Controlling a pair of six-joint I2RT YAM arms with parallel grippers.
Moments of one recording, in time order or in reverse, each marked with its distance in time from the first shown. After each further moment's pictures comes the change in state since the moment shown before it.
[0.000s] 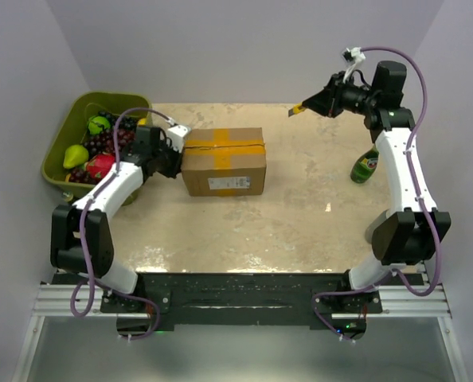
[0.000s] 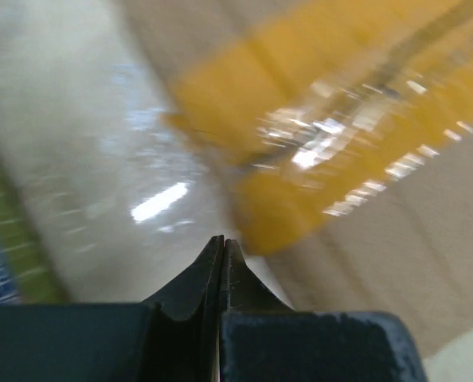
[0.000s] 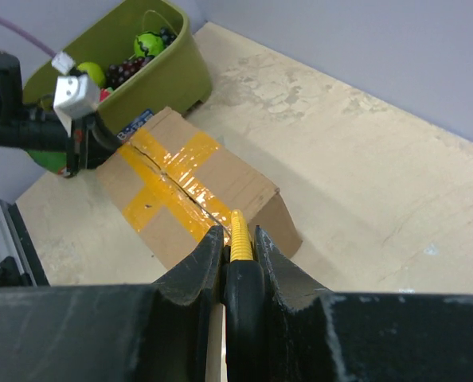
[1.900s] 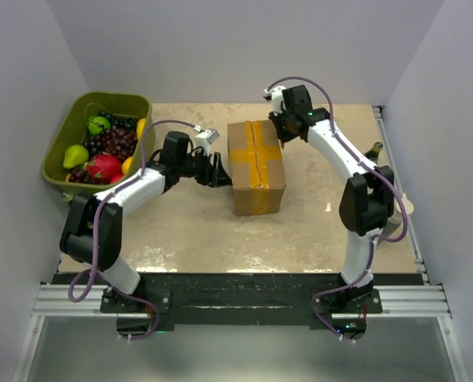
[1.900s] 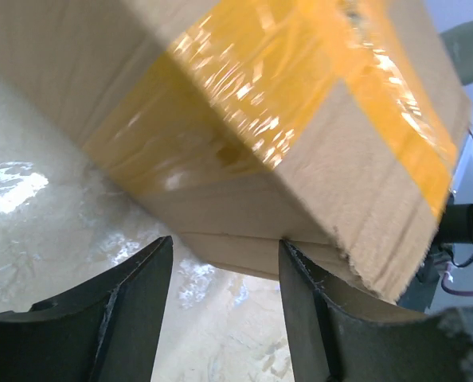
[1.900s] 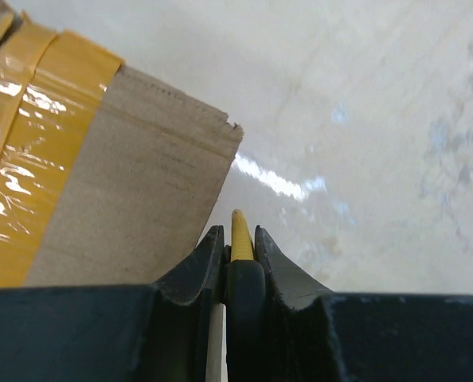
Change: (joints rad) left arm -0.209 0.092 -0.101 0.307 0.422 -0.504; right arm 0.352 0.348 0.080 -0.241 0.907 -0.293
